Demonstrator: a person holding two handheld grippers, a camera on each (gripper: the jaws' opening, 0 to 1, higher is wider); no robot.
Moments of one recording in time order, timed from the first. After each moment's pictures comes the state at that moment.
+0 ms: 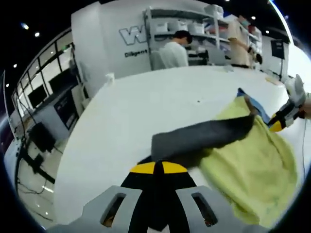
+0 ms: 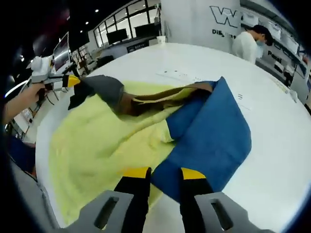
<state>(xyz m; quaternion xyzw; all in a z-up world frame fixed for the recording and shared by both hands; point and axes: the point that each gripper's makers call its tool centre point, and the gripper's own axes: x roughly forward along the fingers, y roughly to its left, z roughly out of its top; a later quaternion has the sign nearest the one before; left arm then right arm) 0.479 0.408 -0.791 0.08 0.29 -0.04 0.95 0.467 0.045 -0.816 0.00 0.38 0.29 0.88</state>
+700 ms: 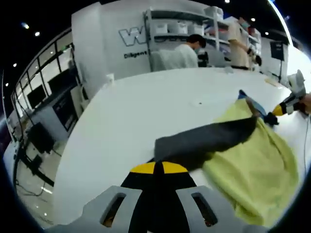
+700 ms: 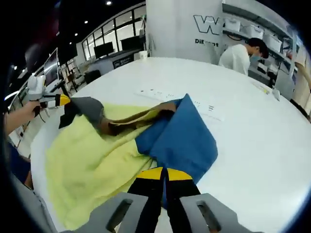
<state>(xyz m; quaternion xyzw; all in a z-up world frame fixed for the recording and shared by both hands) 0.465 0.405 -0.795 0.08 0.31 -0.09 0.94 0.463 0.028 -0.845 -0.08 0.41 0.27 0.87</state>
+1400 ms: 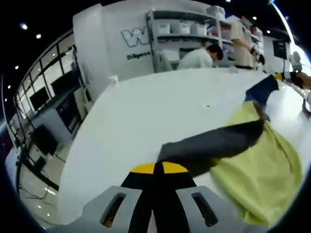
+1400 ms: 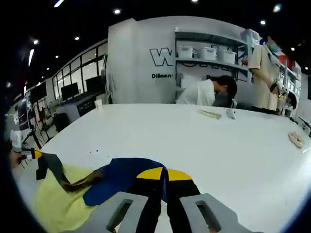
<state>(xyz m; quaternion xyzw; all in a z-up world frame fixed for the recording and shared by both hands) 0.490 0.417 -0.787 0.09 0.30 -0.07 0.95 0.582 -0.111 -0.713 0.00 0.23 0.10 0.97</state>
